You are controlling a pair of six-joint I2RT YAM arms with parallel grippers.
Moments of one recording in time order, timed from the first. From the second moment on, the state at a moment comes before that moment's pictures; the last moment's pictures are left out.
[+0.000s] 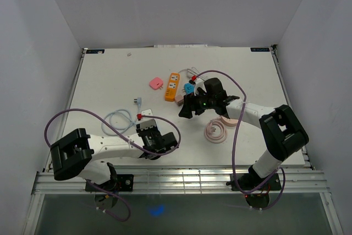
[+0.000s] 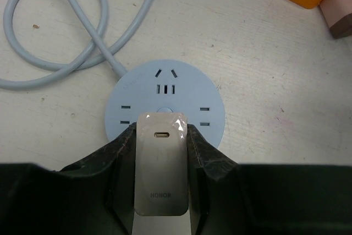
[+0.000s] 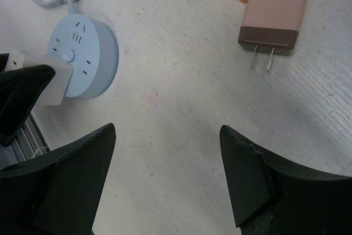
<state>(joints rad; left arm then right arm) -1.18 1.40 0.68 -0.64 -1.07 -1.37 0.58 1.62 0.89 0.06 -0.52 0.21</state>
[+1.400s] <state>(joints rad) -0.89 1.08 0.85 -0.79 -0.50 -0.97 0.60 1.64 0.95 0.04 -0.56 0.20</state>
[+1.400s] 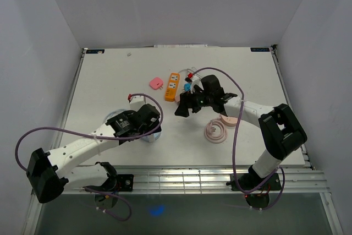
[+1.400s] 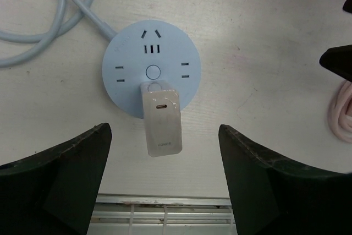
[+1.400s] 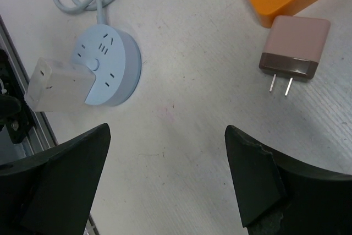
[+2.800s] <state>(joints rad) -0.76 1.30 0.86 -0.64 -0.23 -0.60 0.53 1.56 0.90 0.02 -0.46 0.20</state>
